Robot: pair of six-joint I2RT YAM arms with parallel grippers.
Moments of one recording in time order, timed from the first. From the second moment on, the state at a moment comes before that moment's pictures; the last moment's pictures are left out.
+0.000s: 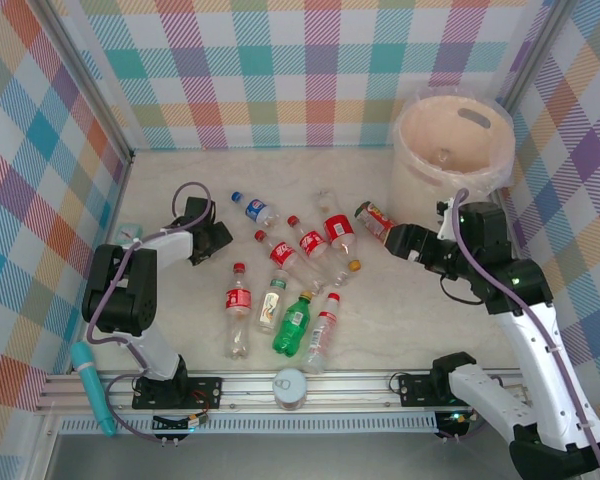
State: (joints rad) left arm -0.13 1.72 0.94 -0.24 -0.11 -0.66; right arm 0.28 0.85 1.14 -0.99 -0.30 0.58
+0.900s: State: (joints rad) left arm -0.37 1.40 1.17 -0.53 0.08 -0.44; right arm 0.51 1.28 1.27 -0.65 -0.34 0.66
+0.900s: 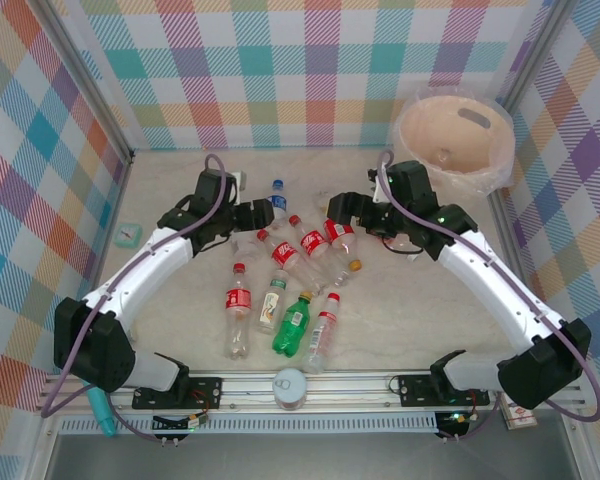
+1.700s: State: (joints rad) left arm -0.23 1.73 1.06 -0.40 0.06 -0.48; right arm 0.51 1.14 1.19 -0.75 -0.21 0.66
